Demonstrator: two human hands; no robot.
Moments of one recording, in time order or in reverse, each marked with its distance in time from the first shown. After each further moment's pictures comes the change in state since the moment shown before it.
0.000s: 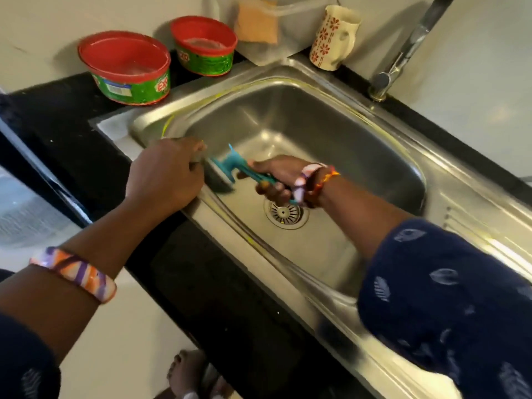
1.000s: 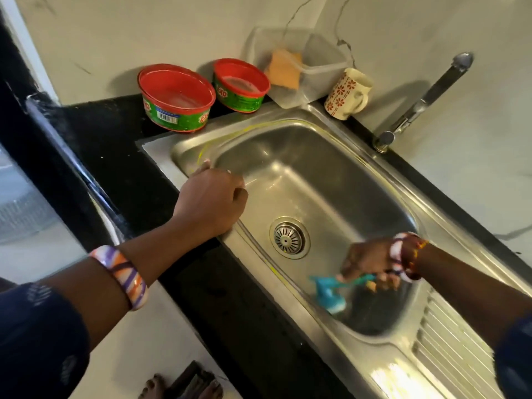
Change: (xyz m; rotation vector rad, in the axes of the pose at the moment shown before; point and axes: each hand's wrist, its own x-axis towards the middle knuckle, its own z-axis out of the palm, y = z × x) left_hand 0.004 -0.002 -0.002 -0.104 -0.023 0.115; right_hand -0.084 0.034 -0.044 -0.778 -0.013 0.474
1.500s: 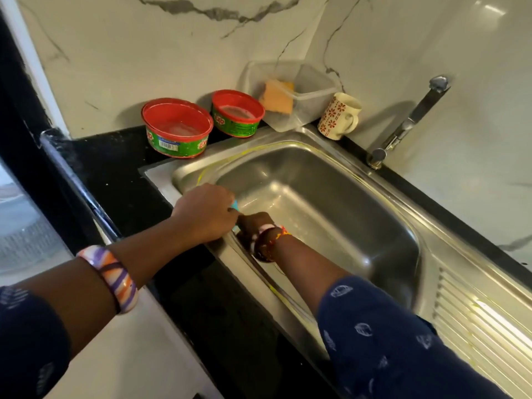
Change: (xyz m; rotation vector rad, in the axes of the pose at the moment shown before) left_hand 0.016 -0.004 -0.017 0.042 -0.265 -0.099; right_hand 0.075 -0.160 0.023 0.975 0.334 -0.294
